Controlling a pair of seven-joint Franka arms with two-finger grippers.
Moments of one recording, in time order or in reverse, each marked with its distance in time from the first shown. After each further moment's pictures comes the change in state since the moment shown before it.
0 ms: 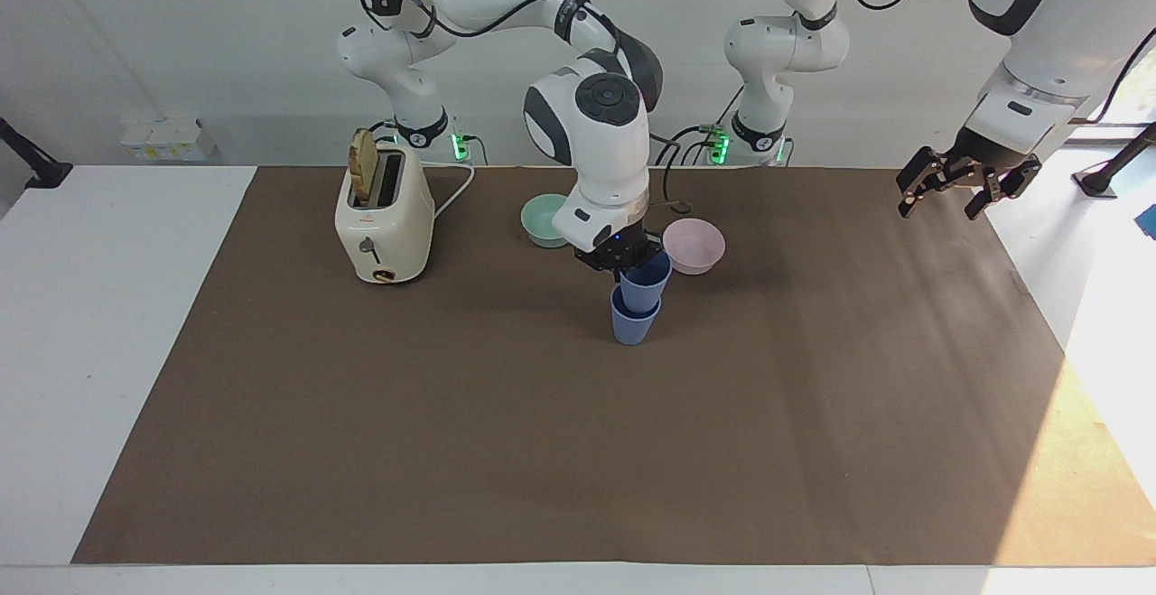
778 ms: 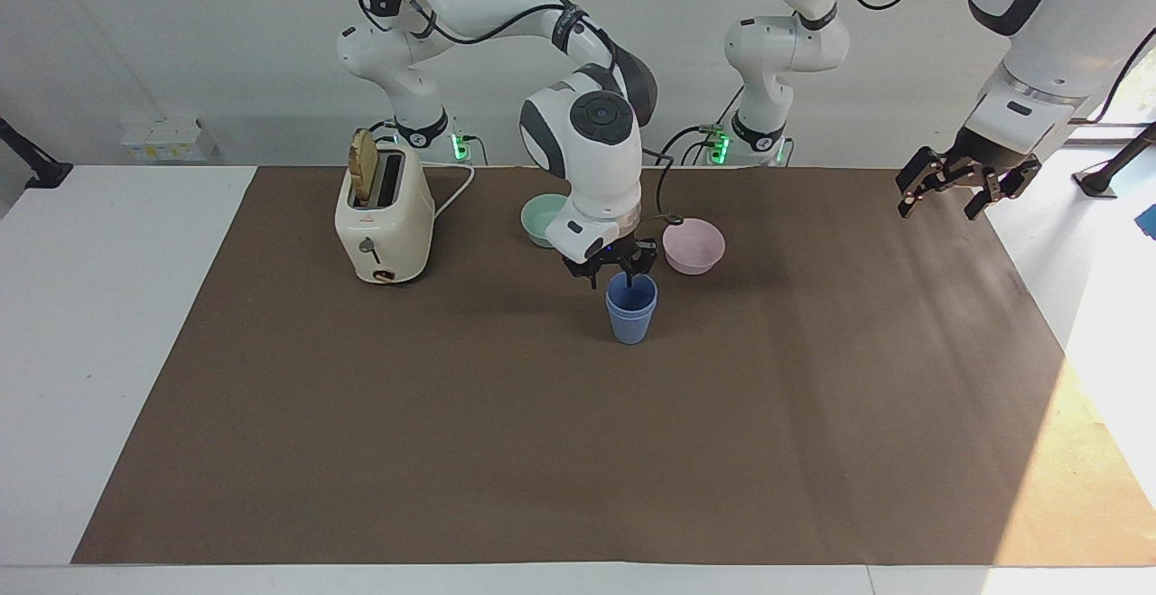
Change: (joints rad) left arm 0.000 0.000 -0.001 0.000 0.000 0.000 0.000; right arm -0.007 -0.005 -0.012 -0.026 -0.005 0.016 0.000
